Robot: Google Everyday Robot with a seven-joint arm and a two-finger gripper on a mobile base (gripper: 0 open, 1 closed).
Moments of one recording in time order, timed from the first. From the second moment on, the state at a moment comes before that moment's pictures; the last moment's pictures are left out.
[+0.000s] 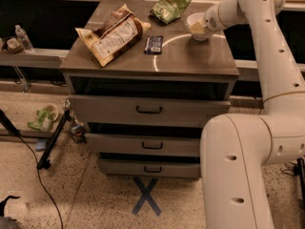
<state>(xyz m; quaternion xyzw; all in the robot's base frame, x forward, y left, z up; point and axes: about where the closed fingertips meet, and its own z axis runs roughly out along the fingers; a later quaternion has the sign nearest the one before) 0.872 -0.173 0.879 -0.37 0.81 0.11 0.45</state>
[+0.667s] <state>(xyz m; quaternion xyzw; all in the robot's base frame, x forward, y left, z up) 0.854 -0.145 0.906 -0.43 0.77 0.13 0.46</state>
